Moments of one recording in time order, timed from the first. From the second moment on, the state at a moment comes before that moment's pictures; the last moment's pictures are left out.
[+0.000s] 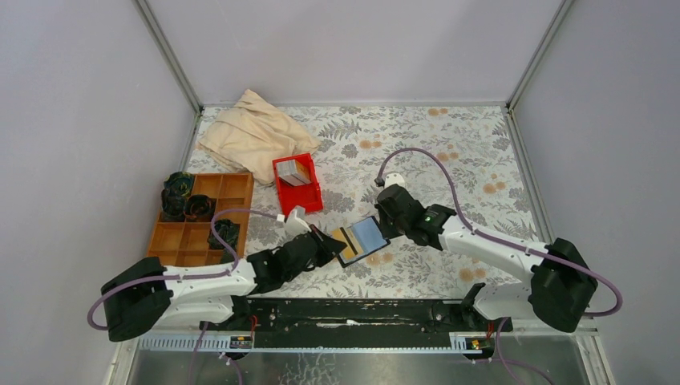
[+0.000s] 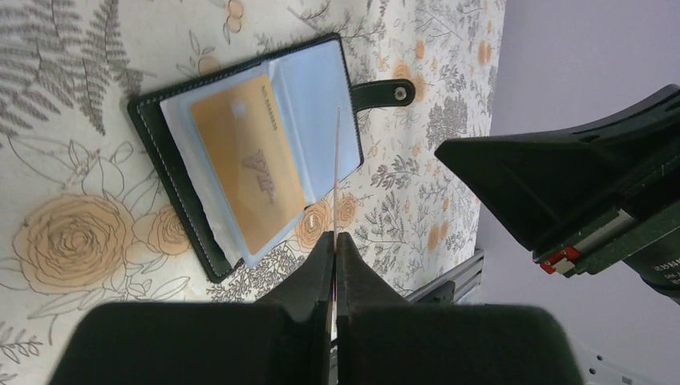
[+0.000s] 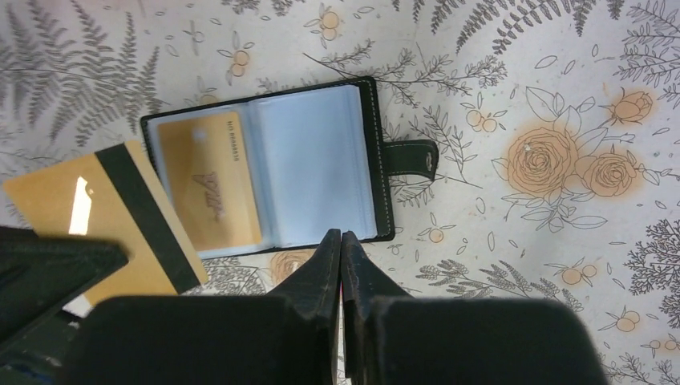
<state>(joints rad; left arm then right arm) -1.07 1.06 0.31 0.24 -0.35 -1.34 0.85 1.27 0.81 -0.43 0.20 0.48</state>
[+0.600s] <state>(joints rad) -1.13 1.29 0.31 0.38 -0.48 -1.54 0.82 1.46 0.82 -0.35 0.25 0.47</state>
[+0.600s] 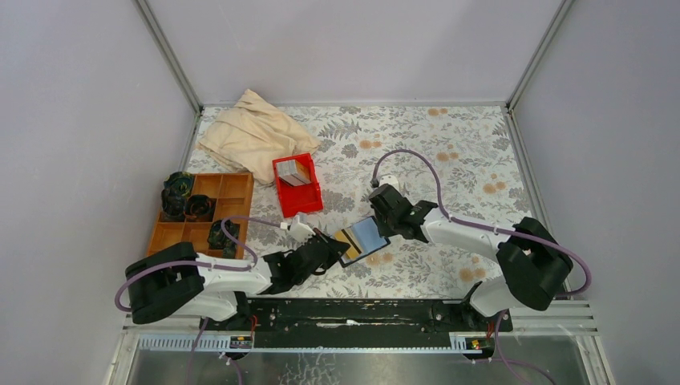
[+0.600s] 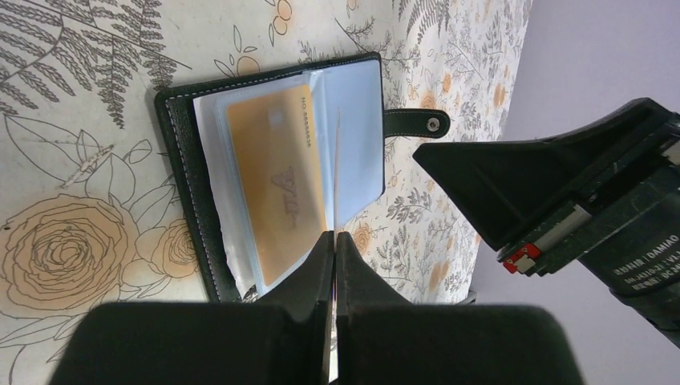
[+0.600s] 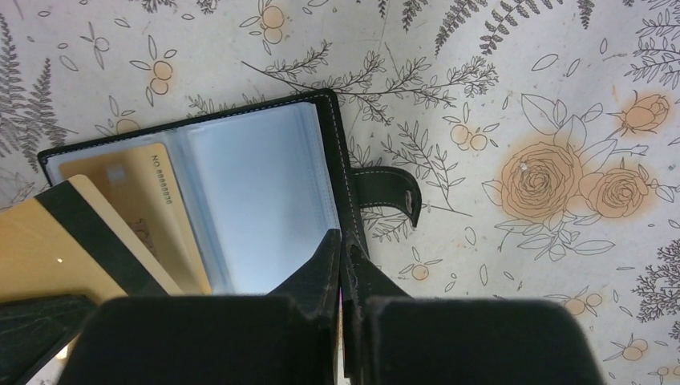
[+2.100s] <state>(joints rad) -1.09 1.48 0.31 0.58 -0.44 -1.54 0.75 1.62 0.85 -0.29 0.22 0.45</state>
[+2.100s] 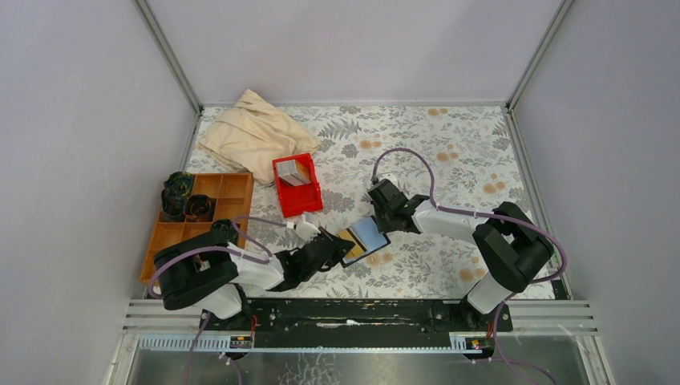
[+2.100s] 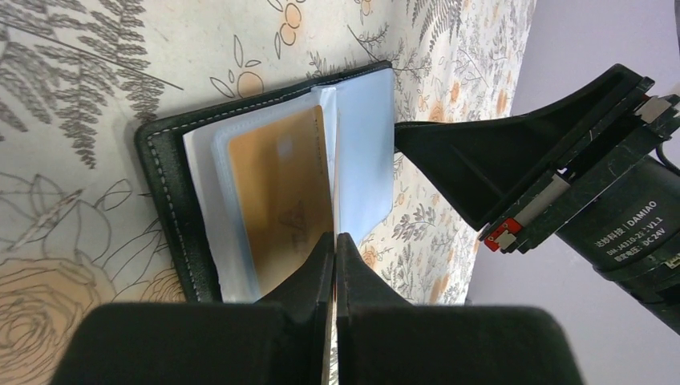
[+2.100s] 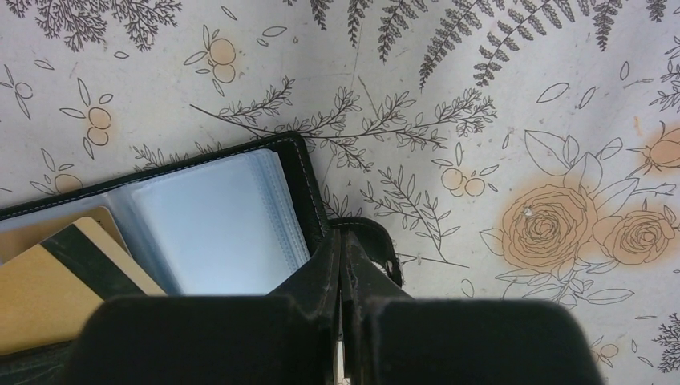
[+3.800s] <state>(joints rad) -1.05 1.80 0.26 1.09 -0.31 -1.63 0.73 1.63 0.85 -0.27 0.19 0.45</state>
